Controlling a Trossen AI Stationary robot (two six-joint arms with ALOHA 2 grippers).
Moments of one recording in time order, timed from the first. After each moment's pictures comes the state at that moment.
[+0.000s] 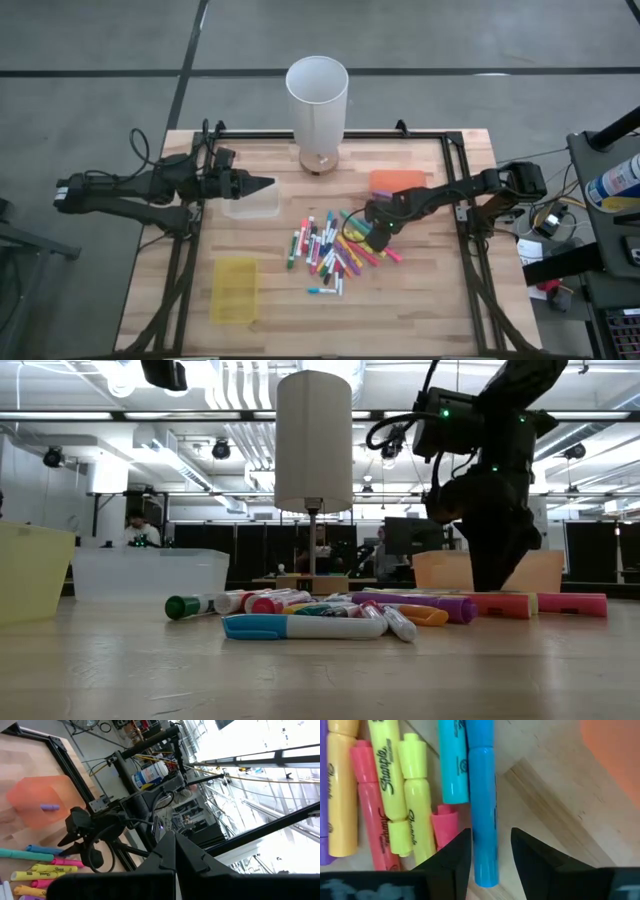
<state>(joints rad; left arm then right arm) 0.00 0.75 0.78 0.05 -0.09 -1.10 0.00 1.57 0.81 -0.57 -0.05 0.79</state>
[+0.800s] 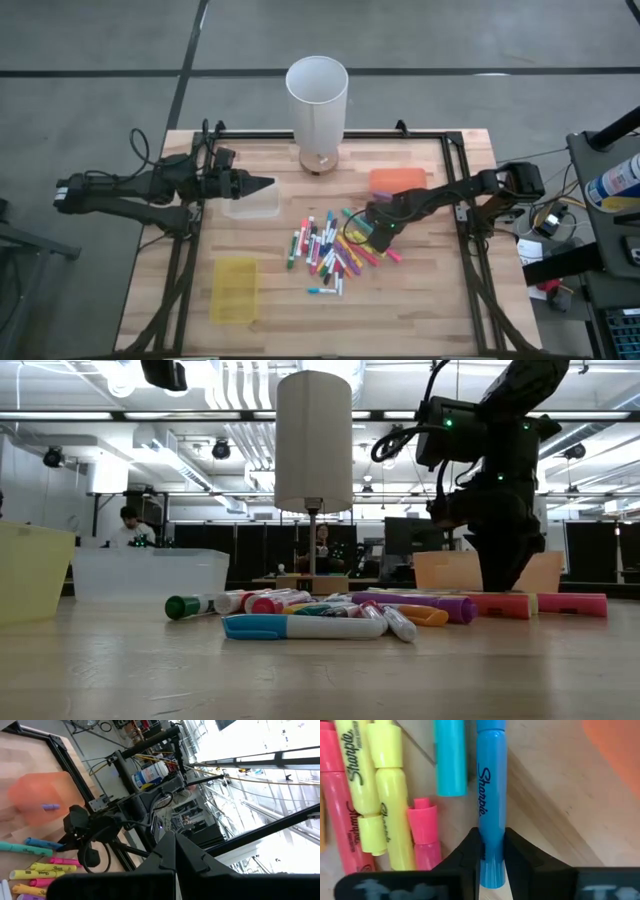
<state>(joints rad) 0.00 0.75 0.78 0.05 -0.09 -1.11 0.00 1.60 0.79 -0.57 -0.03 0.76</state>
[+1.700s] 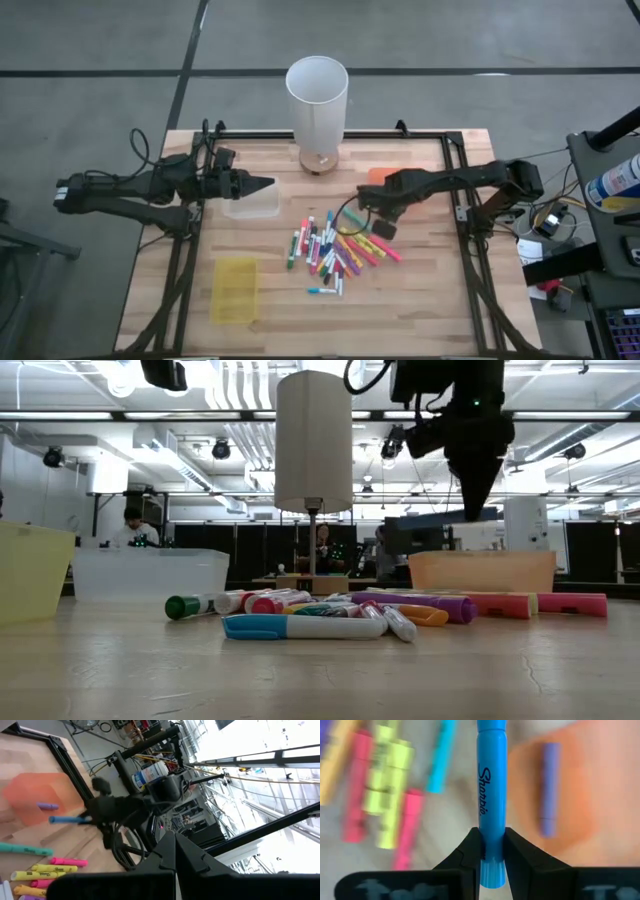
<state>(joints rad) 0.00 0.75 0.78 0.05 -0.09 -1.10 -0.04 1.60 1.24 -1.18 0.18 0.39</state>
